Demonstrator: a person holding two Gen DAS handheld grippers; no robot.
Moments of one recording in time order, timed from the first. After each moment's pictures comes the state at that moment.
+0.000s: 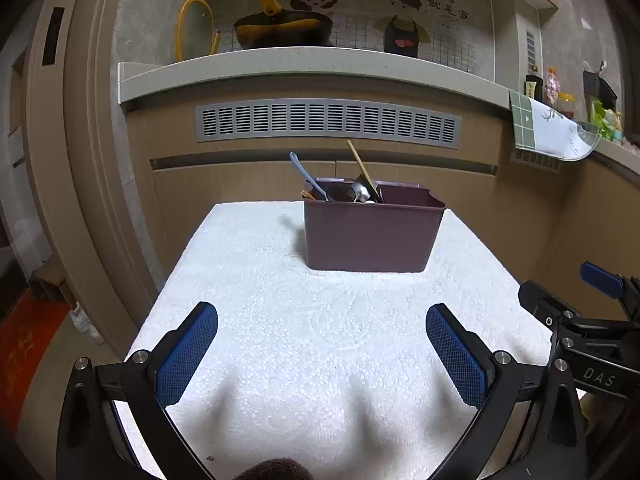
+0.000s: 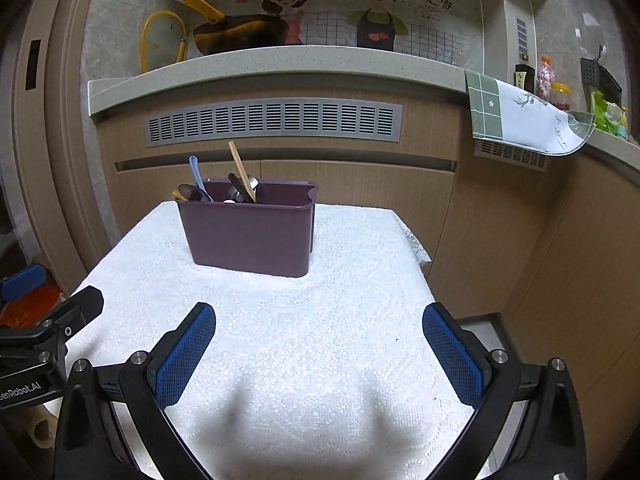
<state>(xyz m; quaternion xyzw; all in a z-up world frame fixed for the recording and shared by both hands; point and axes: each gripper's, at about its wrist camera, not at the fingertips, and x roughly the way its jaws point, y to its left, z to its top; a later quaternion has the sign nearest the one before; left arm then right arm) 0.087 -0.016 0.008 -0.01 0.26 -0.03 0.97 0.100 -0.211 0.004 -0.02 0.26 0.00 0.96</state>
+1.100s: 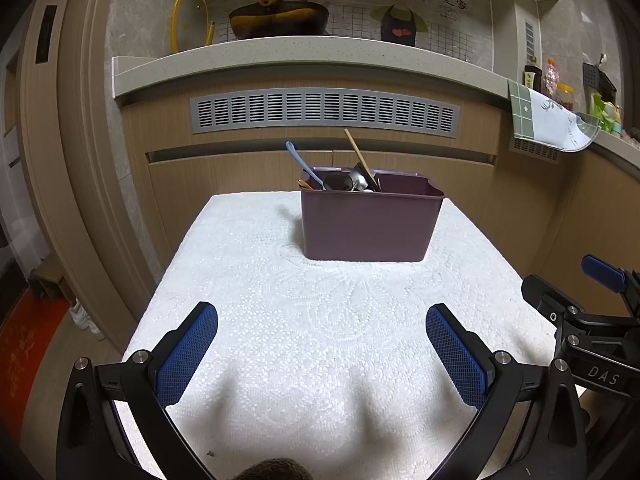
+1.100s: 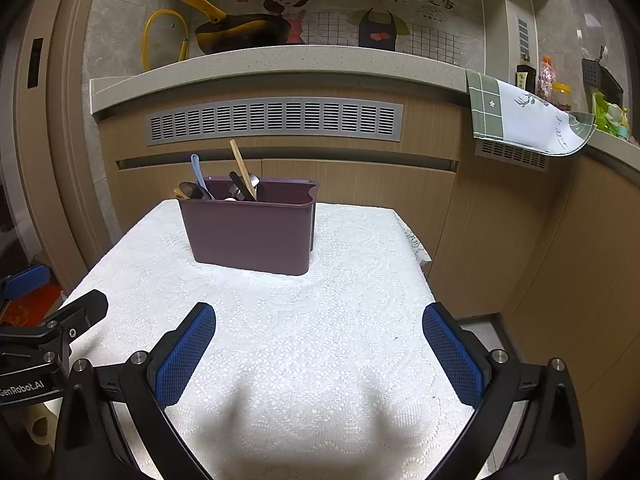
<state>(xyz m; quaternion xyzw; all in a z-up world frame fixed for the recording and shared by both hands) 0.091 -0.016 0.006 0.00 0.27 -0.04 0.96 0.097 -0.212 0.003 -0.02 0.26 0.00 0.96</state>
